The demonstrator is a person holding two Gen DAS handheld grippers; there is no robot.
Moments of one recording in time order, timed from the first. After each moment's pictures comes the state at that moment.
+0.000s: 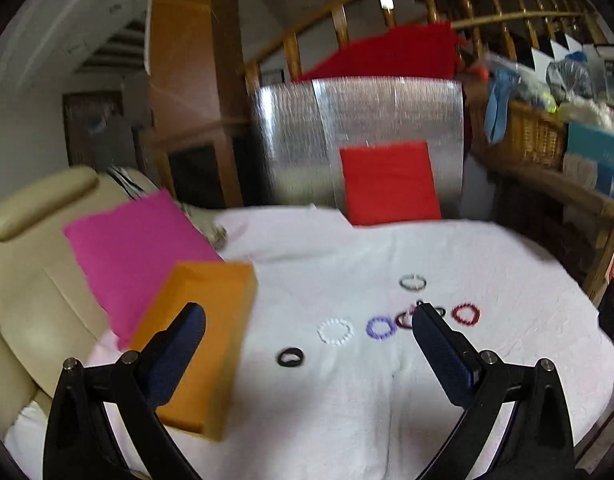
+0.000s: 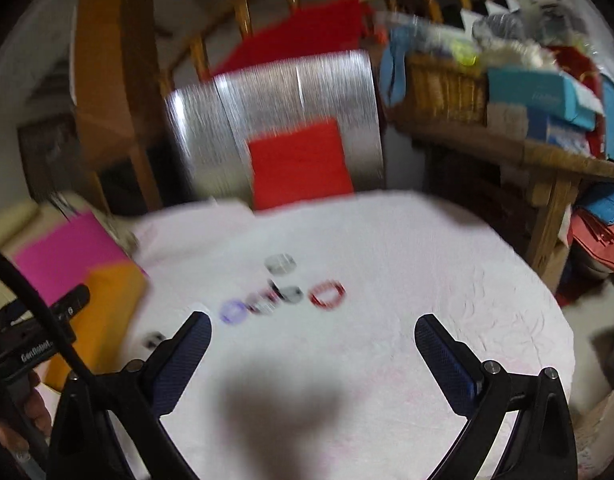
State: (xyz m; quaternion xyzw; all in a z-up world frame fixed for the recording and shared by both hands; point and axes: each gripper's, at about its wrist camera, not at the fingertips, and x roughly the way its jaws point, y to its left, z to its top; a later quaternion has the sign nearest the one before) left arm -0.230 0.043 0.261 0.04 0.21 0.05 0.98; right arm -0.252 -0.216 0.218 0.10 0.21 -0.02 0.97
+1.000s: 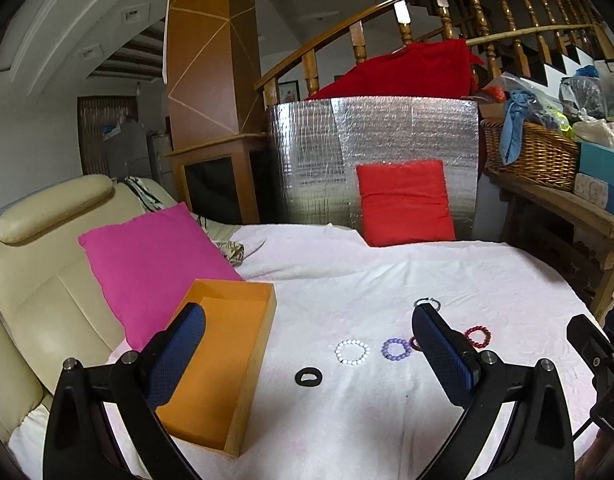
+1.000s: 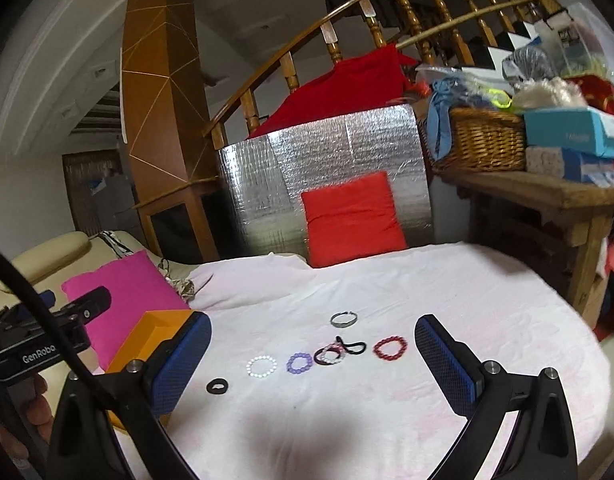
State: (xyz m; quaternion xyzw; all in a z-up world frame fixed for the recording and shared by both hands) left arm -0.218 0.054 0.270 0.03 0.19 0.07 0.98; right arm -0.244 -0.182 0.220 0.11 0.14 0.05 0.98
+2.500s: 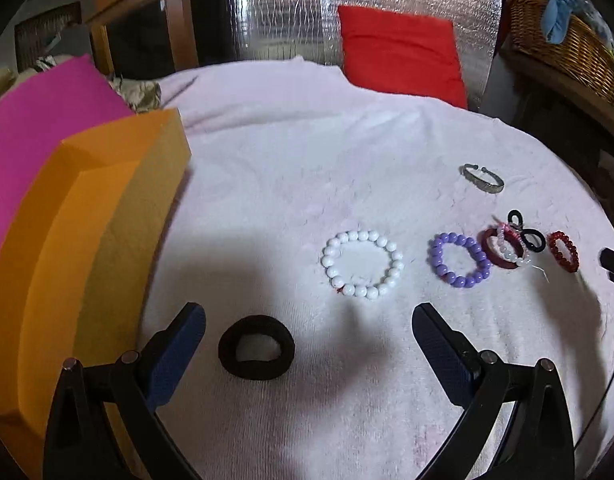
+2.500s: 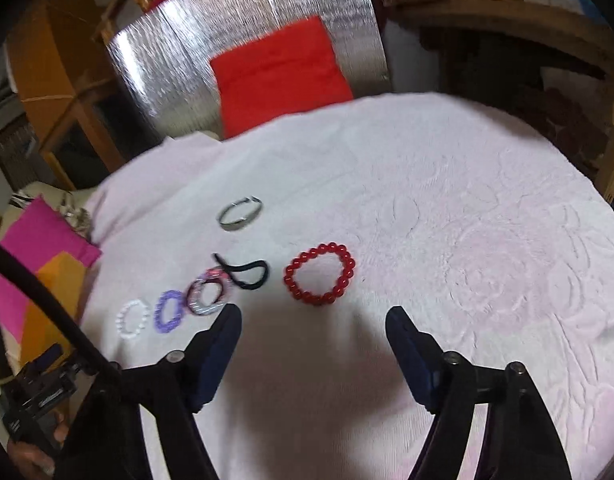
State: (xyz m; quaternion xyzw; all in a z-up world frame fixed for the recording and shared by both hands) left arm -0.013 0.083 0.056 0.00 0.41 0.00 0.91; right arm -0.017 -0.268 0.056 0.16 0.40 -0.01 0.90
